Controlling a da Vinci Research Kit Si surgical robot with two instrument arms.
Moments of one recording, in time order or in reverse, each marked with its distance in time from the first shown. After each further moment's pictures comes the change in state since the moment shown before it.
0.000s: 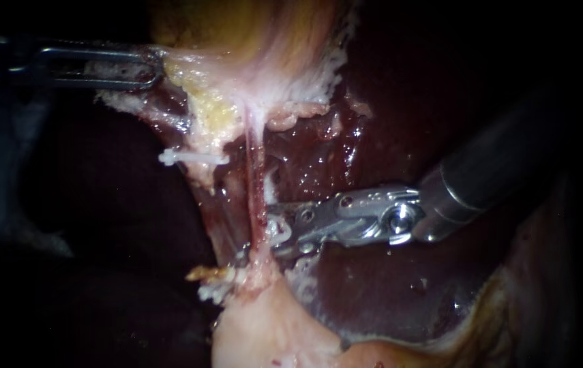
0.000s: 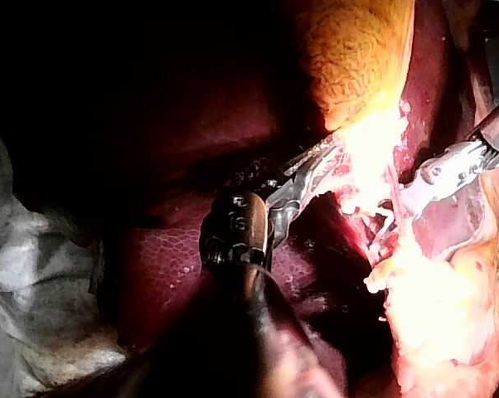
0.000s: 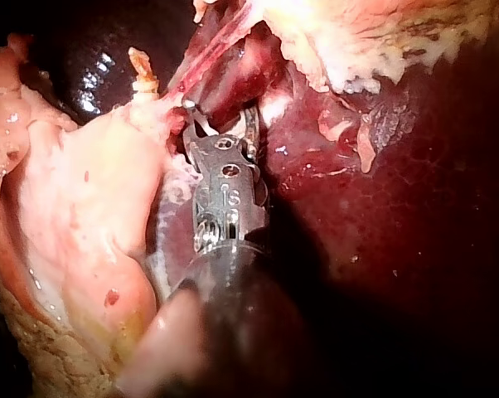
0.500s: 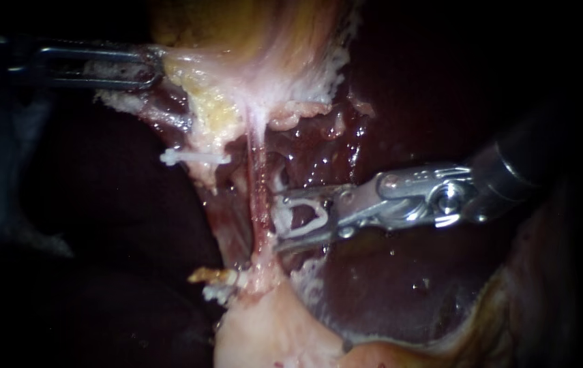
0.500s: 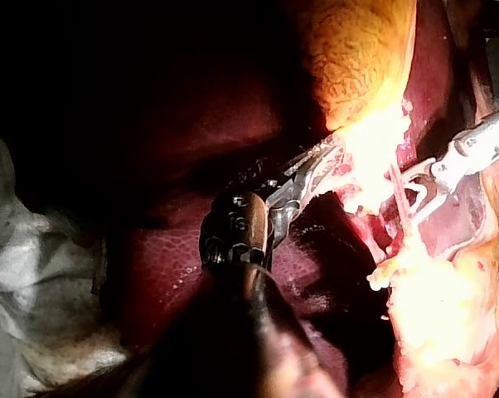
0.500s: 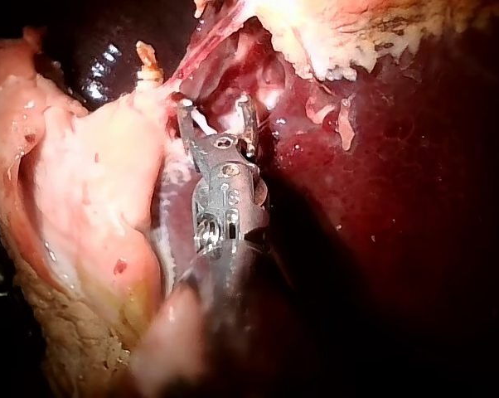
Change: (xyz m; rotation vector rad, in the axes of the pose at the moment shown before) right arm 0.003 -0.001 -0.007 0.010 0.020 -0.011; left arm 0.000 0.000 0.000 0.000 0.000 0.000
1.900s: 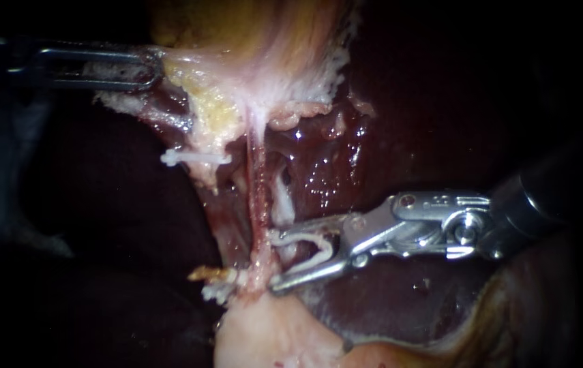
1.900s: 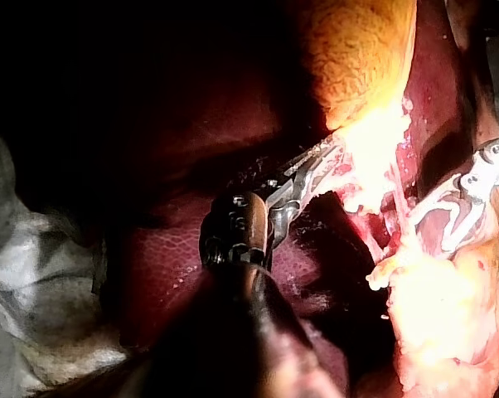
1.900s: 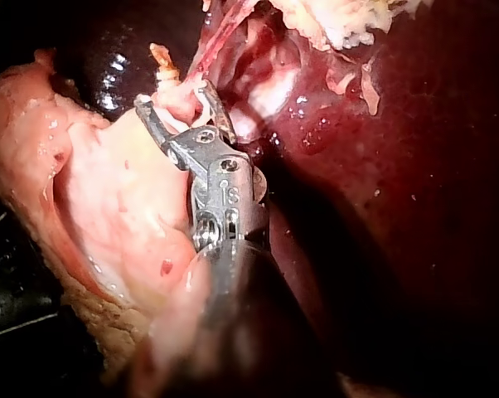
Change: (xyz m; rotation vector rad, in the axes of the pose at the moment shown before) right arm 0.001 -0.003 0.001 0.196 0.113 0.134; left arm 0.000 0.000 0.000 0.000 0.000 0.001
